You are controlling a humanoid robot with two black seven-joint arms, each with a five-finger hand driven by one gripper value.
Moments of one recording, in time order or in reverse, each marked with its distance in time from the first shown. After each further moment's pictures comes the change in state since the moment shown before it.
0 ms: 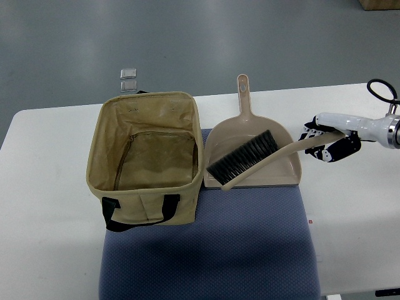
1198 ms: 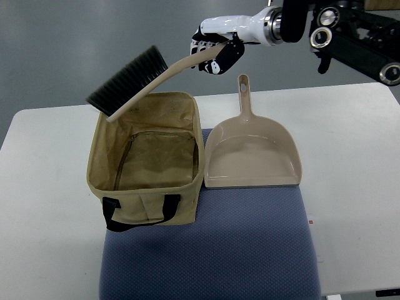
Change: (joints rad) left arm 0.000 0.000 -0.002 0.000 0.000 0.000 0.000; right arm 0.746 0.704 -0.331 -0.621 0.050 0.097 -0.049
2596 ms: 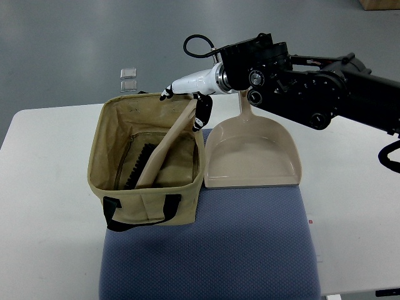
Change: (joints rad) left arm 0.001 0.000 -0.001 0.000 -0.002 -0.001 0.000; right arm -0.013 0.161 -0.151 -0.075 -0.217 0.021 0.039
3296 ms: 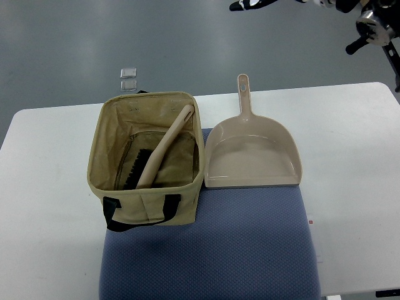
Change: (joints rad) left arm 0.000 0.000 0.003 -0.001 0.002 0.000 0.000; right arm -0.280 -0.207 0.842 -0.021 0.380 -0.129 0.027
